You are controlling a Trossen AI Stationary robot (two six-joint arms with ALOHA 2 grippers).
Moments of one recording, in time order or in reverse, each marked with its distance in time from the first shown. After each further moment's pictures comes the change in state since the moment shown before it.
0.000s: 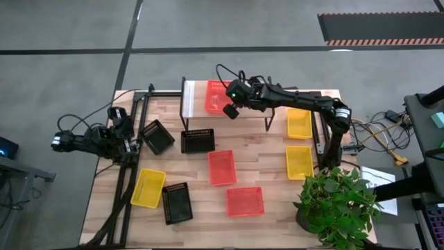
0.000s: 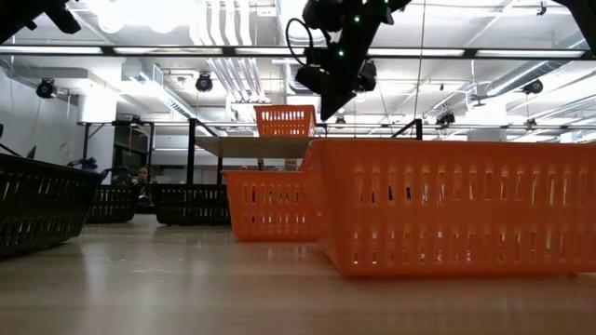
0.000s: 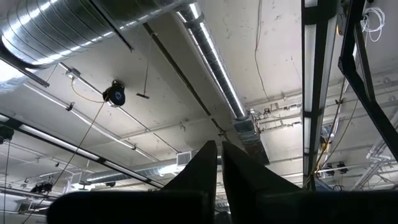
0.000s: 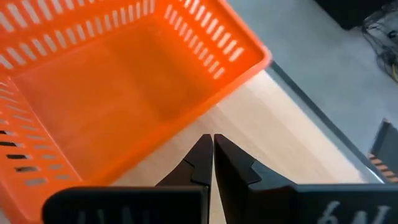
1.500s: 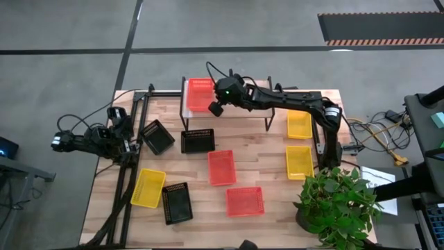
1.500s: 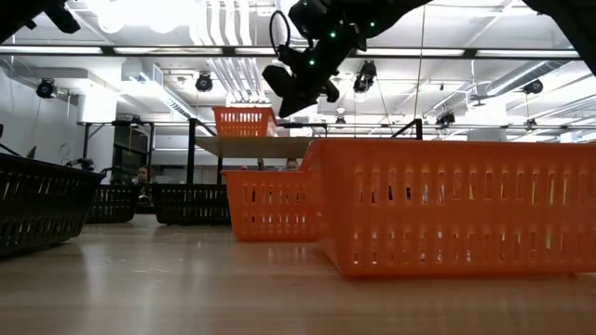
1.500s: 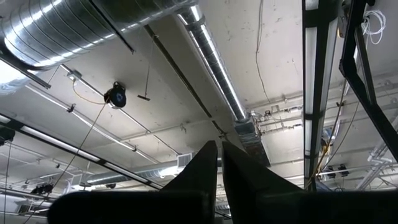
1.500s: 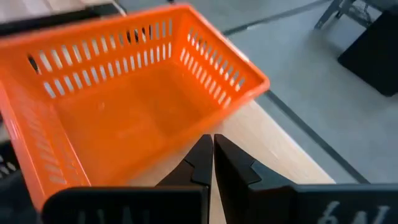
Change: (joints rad) left arm 0.000 0.000 0.001 0.009 0.000 0.002; right arm -0.013 0.106 0.016 0.390 -0.106 -0.143
